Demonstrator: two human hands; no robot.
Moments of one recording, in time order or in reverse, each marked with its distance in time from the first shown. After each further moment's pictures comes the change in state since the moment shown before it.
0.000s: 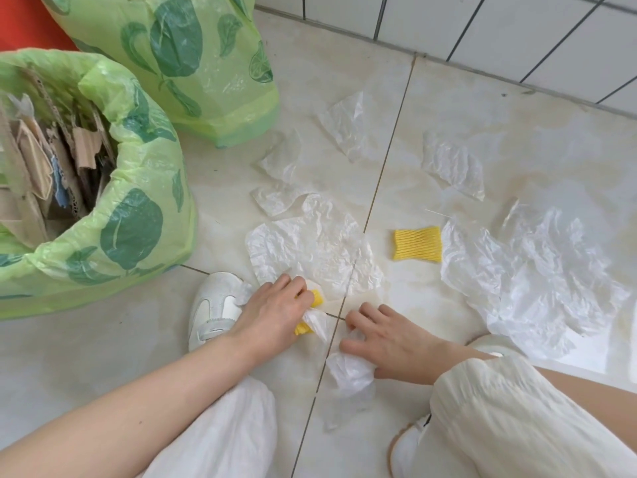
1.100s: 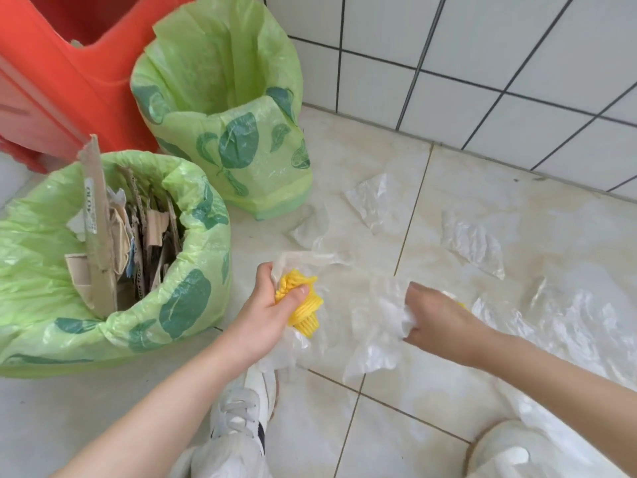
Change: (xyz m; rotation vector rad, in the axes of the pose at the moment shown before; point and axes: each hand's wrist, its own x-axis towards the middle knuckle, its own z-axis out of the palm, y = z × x) left_hand 0.017 -0.031 -0.116 -1.302 0.297 -0.576; right_hand 0.023 0.078 -0.122 0.487 0.167 0.444
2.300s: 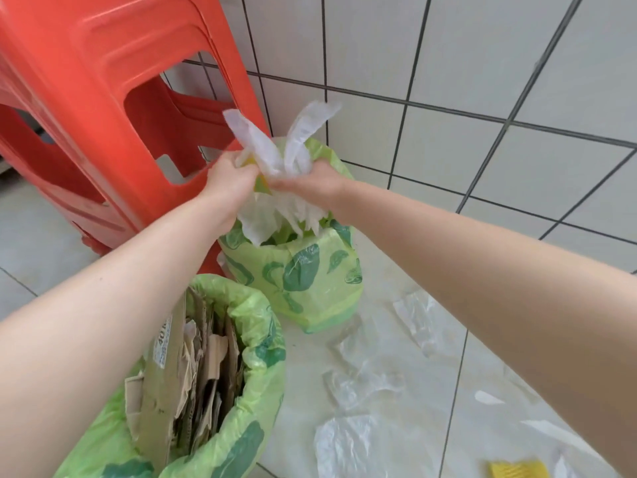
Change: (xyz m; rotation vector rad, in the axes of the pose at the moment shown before) left_hand 0.182 0.199 -0.184 0.025 0.532 0.216; right_hand 0.266 -0.202 -0.195 0.759 0.192 0.024
